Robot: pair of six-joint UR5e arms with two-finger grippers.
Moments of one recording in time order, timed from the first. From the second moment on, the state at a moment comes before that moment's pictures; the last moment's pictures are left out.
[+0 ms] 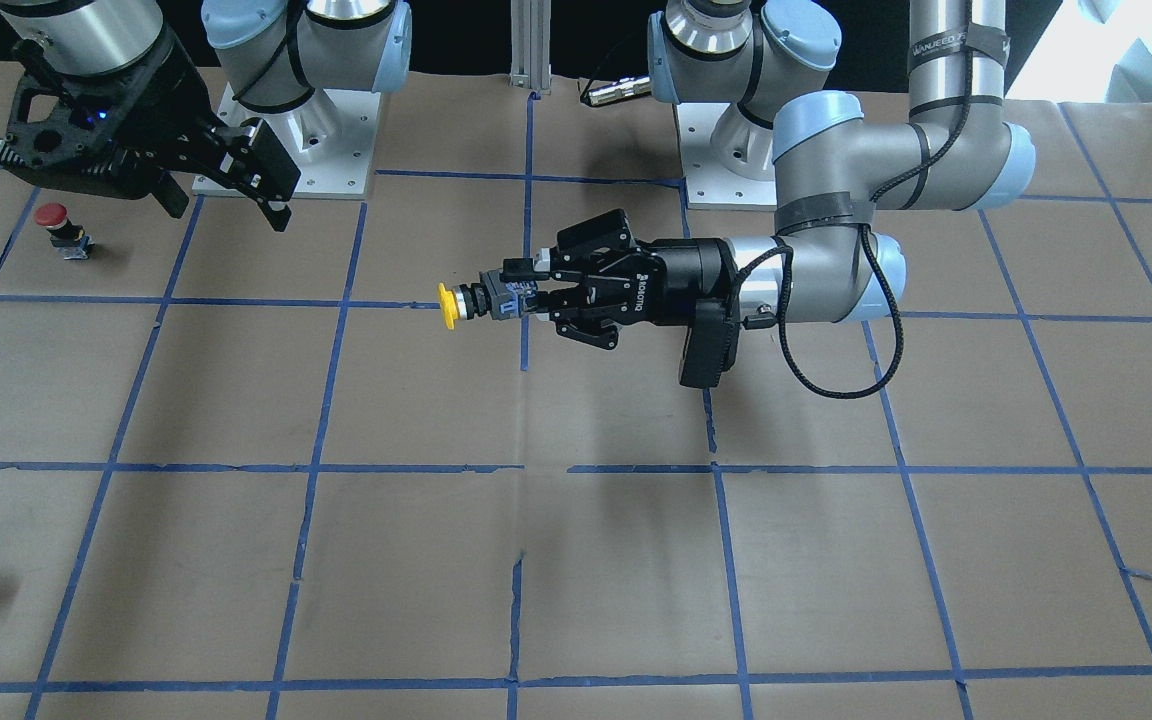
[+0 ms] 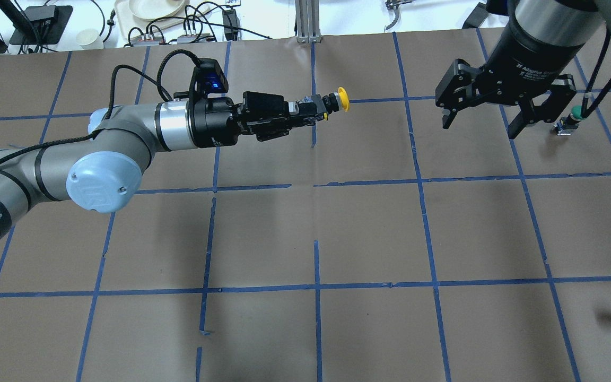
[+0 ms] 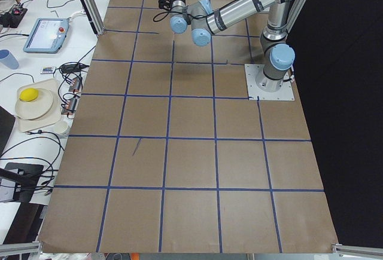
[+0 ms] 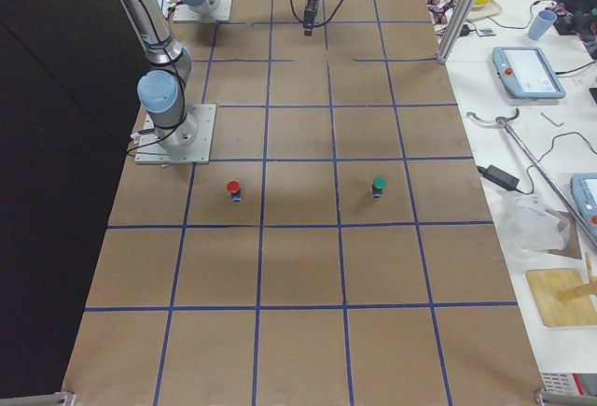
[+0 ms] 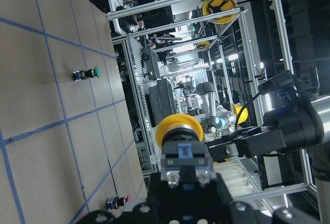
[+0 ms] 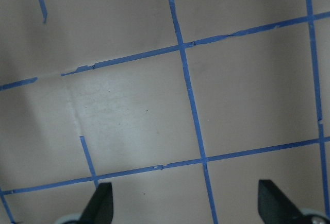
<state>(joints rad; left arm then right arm) -1.54 -1.77 -2.01 -1.36 -0.02 0.67 1.52 -1.62 1.56 -1.46 -1.46 0.17</state>
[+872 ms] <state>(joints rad) -1.56 -1.77 -2.27 -0.94 -0.24 0.64 1.41 -1.62 1.56 -1.41 -1.04 0.55</state>
